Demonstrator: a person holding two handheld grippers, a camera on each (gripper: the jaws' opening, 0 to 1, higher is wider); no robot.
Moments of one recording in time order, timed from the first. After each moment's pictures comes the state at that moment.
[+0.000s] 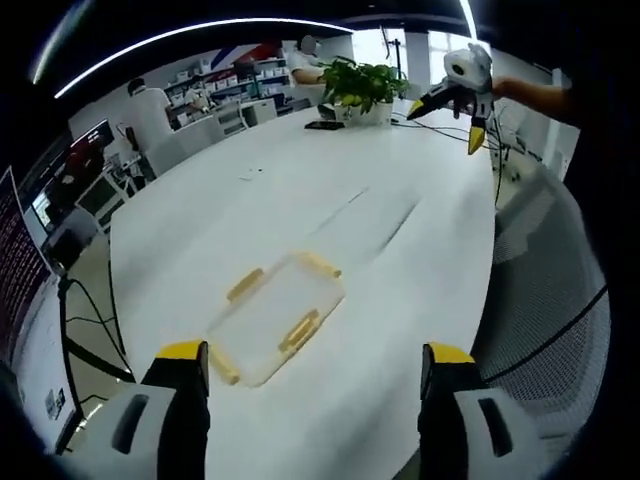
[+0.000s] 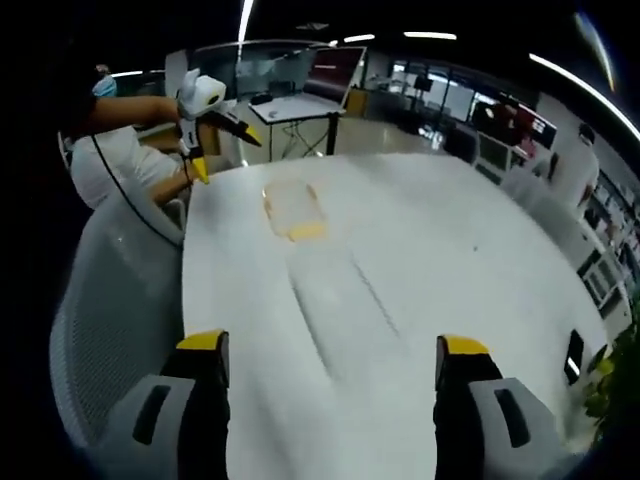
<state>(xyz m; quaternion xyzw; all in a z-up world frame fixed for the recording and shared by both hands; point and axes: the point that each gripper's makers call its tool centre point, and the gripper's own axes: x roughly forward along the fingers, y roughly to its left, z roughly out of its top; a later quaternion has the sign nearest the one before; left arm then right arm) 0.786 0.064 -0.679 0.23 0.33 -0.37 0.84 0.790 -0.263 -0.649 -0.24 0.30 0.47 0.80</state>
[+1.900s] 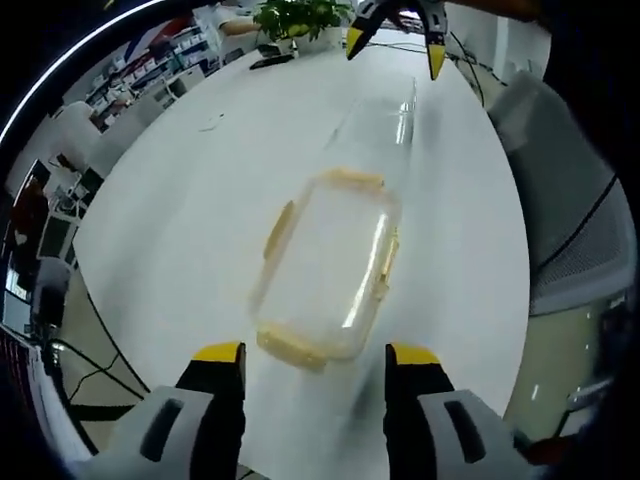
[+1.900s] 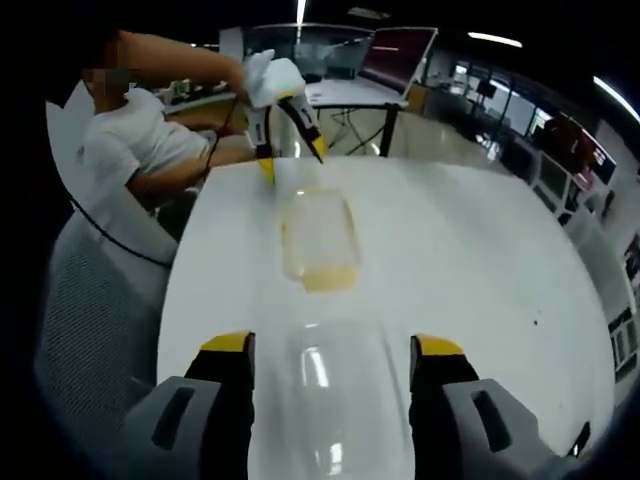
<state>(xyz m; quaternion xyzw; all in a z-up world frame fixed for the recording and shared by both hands) 0.863 0.119 -0.742 0.38 0.38 -0.45 0.71 0.847 -0.130 -0.688 -0.28 0.30 0.56 0.72</state>
